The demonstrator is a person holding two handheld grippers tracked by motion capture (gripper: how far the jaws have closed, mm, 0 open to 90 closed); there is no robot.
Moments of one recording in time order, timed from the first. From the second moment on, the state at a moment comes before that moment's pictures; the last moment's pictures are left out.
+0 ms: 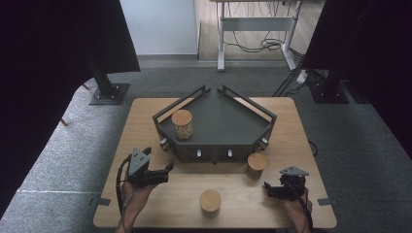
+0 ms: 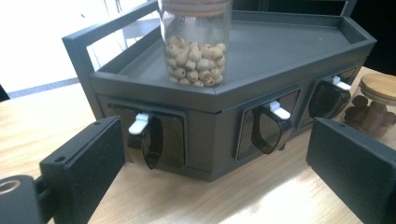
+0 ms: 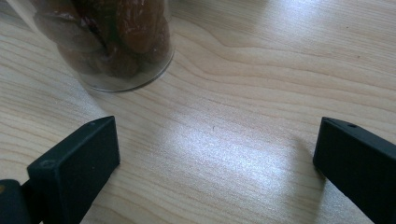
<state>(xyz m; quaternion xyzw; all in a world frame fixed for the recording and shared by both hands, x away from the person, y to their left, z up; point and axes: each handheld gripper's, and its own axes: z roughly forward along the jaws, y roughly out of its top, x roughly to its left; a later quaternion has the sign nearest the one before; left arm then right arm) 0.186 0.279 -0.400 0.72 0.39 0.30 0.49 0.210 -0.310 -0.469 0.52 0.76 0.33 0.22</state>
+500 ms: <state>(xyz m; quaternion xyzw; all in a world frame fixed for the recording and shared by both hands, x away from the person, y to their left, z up) 0.180 0.285 -0.417 0.72 0.41 0.29 0.49 0.209 -0.309 -0.469 0.52 0.76 0.33 0.22</state>
